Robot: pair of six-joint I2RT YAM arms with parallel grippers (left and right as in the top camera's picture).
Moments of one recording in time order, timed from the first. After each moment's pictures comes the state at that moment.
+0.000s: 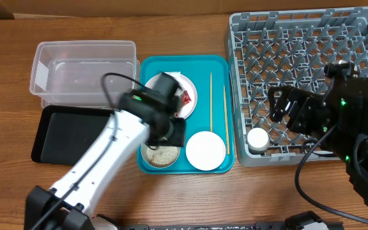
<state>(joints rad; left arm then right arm) -0.55 1.56 1.27 -1.13 0.14 -0.49 0.30 1.06 1.57 -1.21 -0.02 0.55</state>
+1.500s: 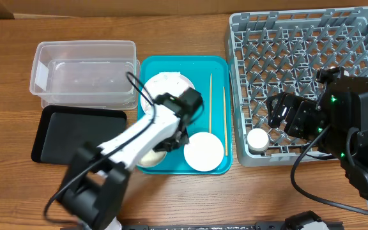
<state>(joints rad) -0.58 1.78 1.25 -1.10 -0.10 -0.82 0.30 1.09 1.57 -1.29 -0.02 0.54</state>
